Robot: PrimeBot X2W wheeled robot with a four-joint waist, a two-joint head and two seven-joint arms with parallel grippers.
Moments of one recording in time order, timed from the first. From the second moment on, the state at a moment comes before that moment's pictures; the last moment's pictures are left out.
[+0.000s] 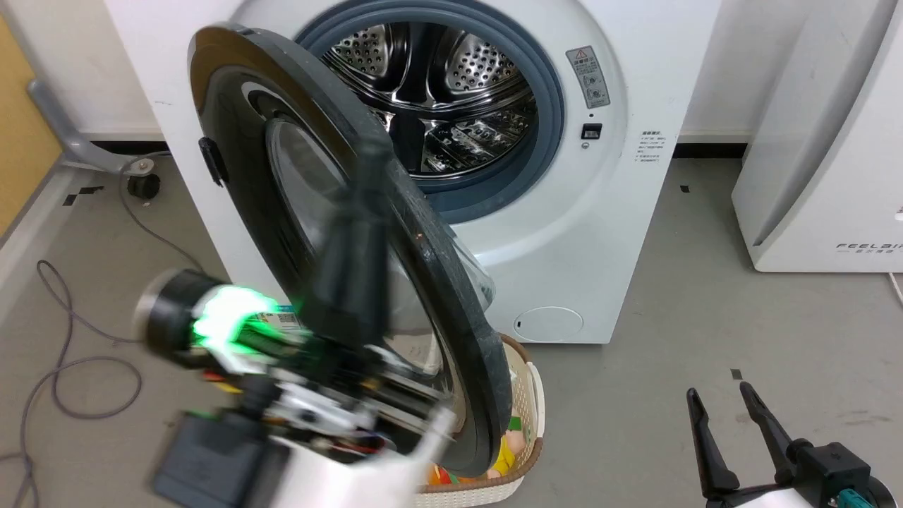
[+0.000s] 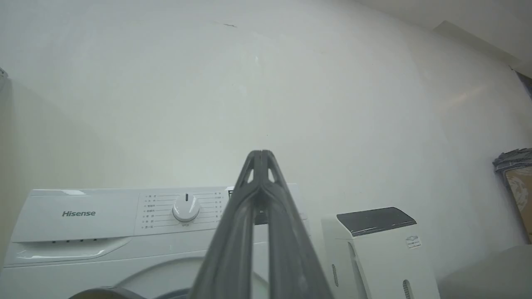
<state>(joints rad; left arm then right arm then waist) -0.26 0.05 -0.31 -0.48 -0.08 0.03 -0.26 0.05 -0.05 -0.03 0.18 0.08 0.13 -0.26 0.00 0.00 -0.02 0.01</state>
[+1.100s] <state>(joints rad) -0.26 0.05 -0.81 0.20 -0.34 0.14 -0.09 0.05 -0.05 -0.03 0.22 0.11 0.13 -0.26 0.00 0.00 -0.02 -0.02</state>
